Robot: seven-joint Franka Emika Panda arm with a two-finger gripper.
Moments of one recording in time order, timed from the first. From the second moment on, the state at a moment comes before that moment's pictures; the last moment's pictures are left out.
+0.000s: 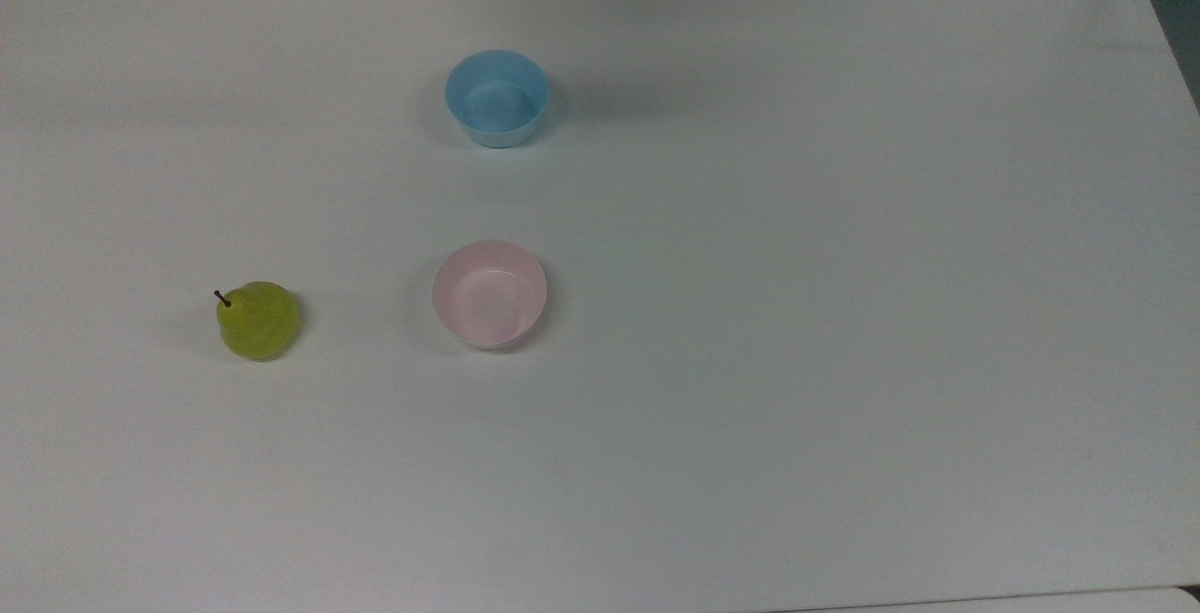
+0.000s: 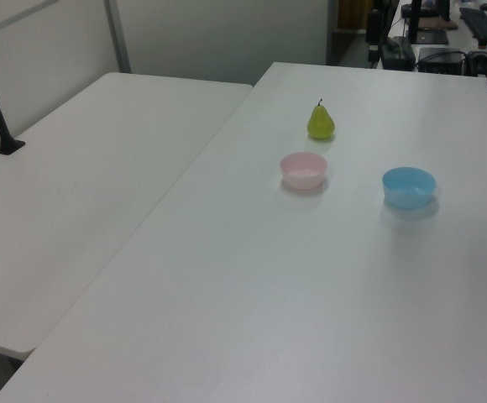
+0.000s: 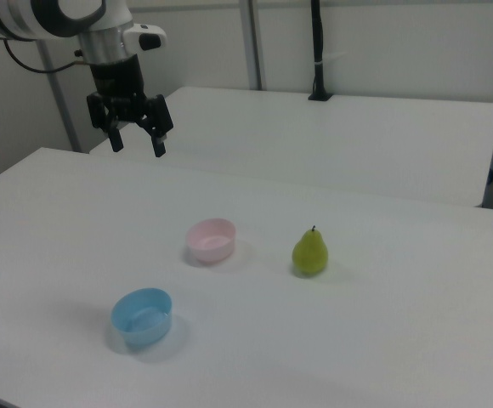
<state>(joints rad) 0.04 0.03 -0.03 -1.52 -0.04 1.55 -0.06</state>
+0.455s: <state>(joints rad) 0.04 0.03 -0.03 -1.52 -0.04 1.54 -0.06</state>
